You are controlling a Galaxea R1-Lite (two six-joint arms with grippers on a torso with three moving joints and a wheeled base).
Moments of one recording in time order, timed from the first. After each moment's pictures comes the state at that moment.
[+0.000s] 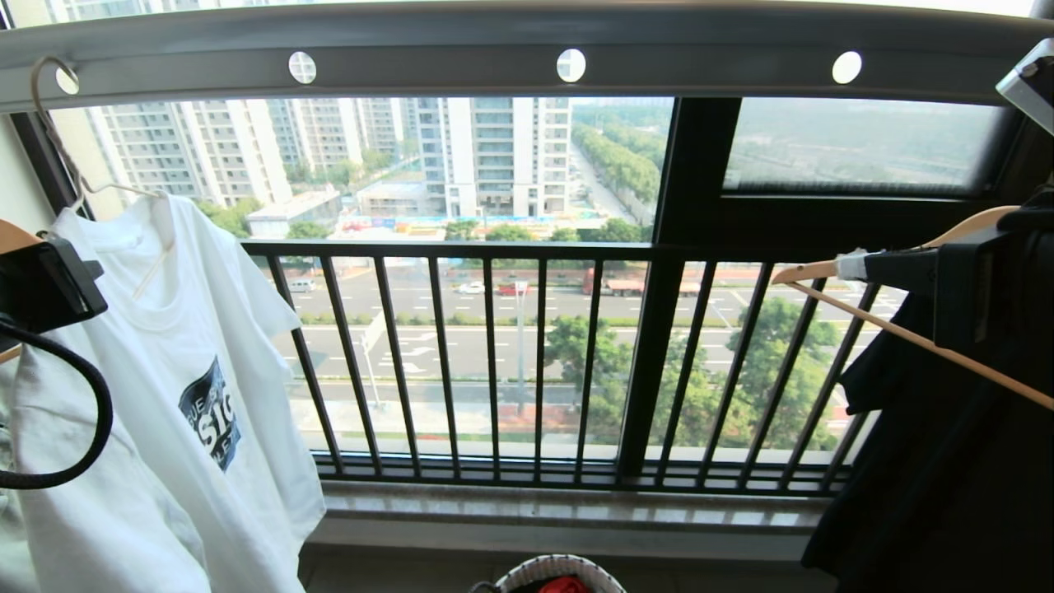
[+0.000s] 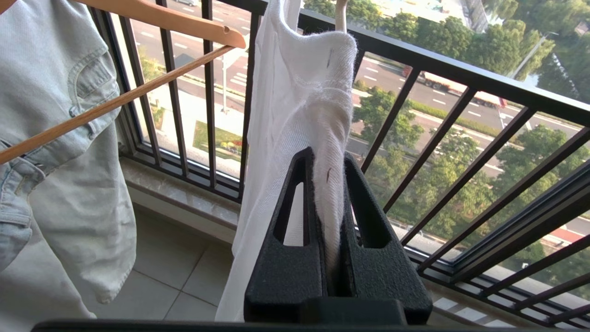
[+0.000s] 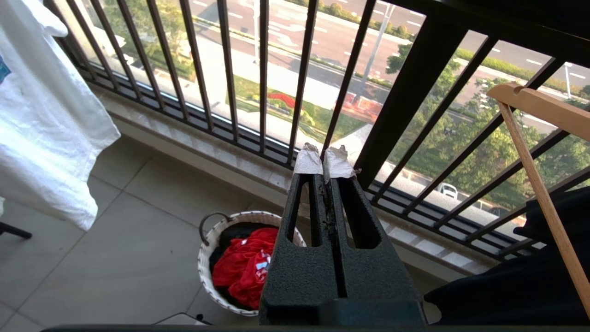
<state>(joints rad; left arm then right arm) 0.08 1.20 -0.86 -0.23 0.15 -0.21 0.51 1.25 -1.21 0.26 -0.17 0.00</state>
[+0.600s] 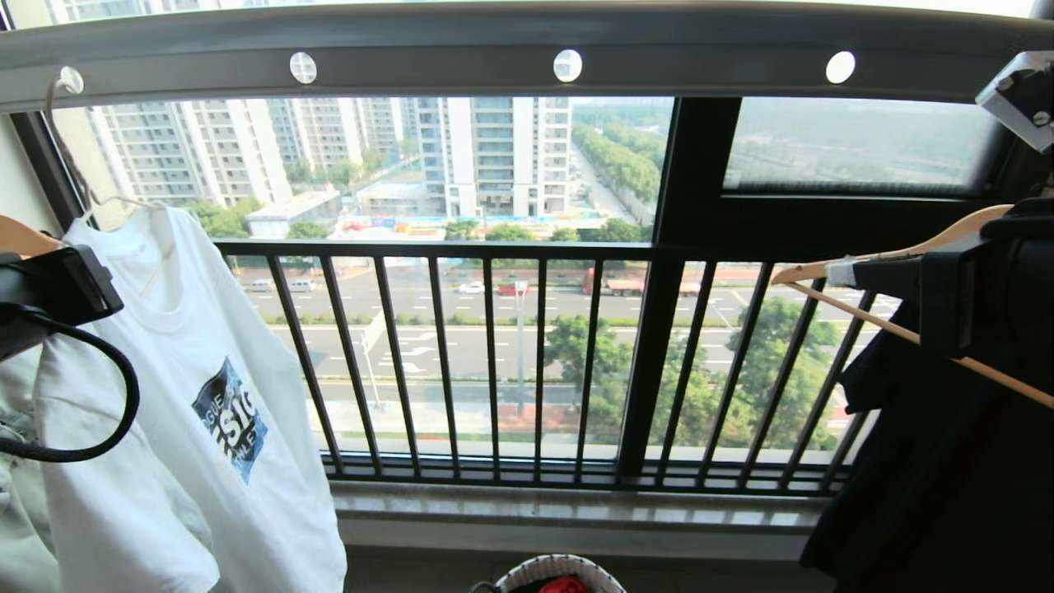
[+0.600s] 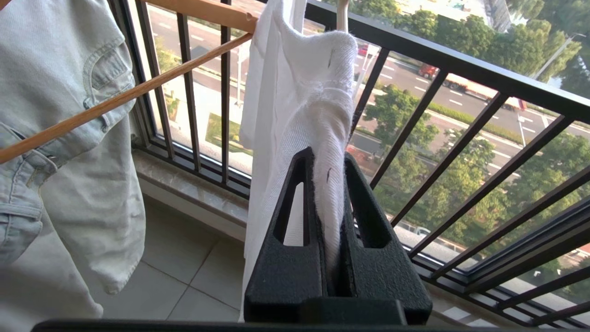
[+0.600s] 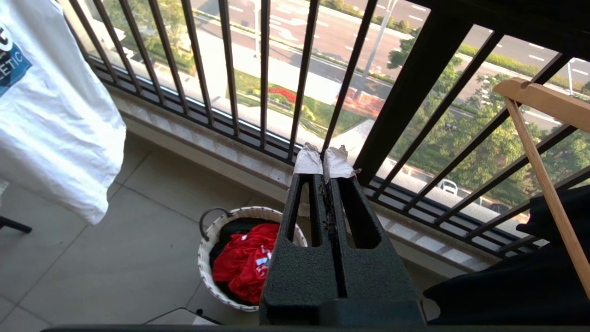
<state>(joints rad) 0.13 1.28 -0.86 -0.29 0.15 -0.21 0.51 1.27 -1.21 0.26 -0.17 0.00</state>
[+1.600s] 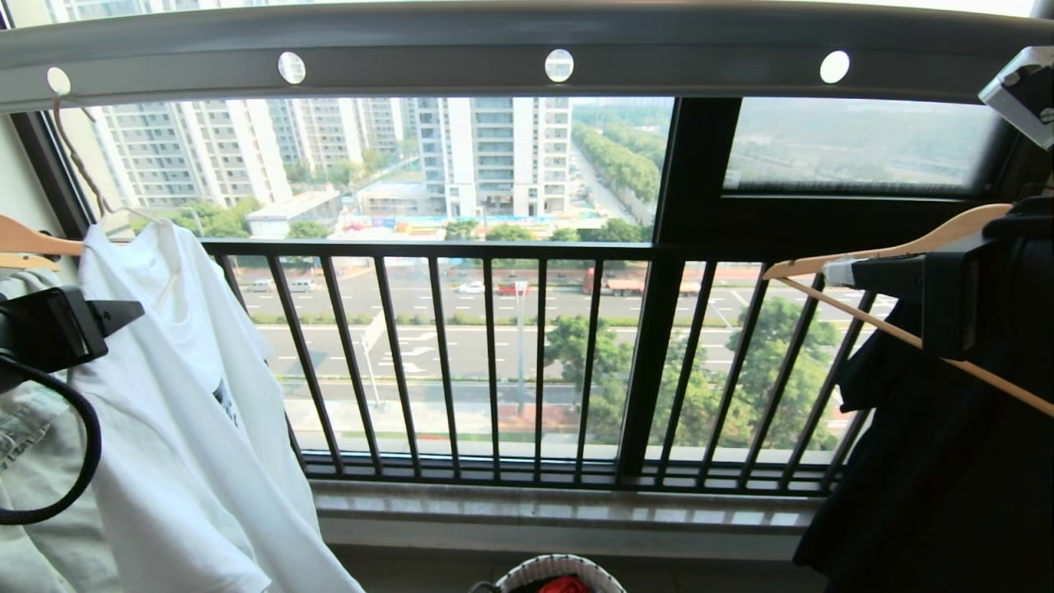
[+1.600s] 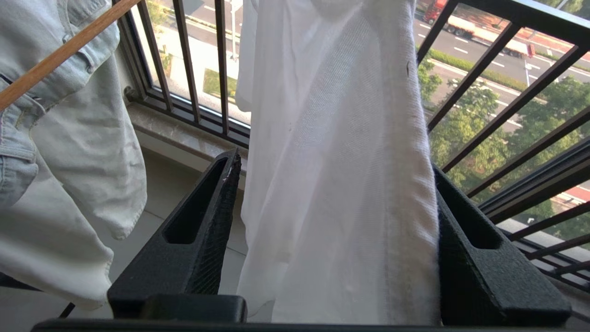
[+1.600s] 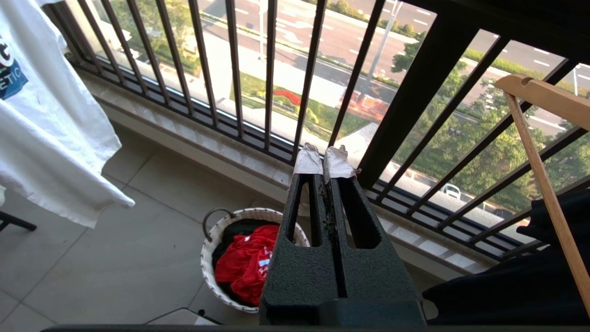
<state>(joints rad) 0.13 1.19 -0.85 -0.06 0.10 -0.21 0.53 1.26 -1.21 0.26 -0.17 0.00</state>
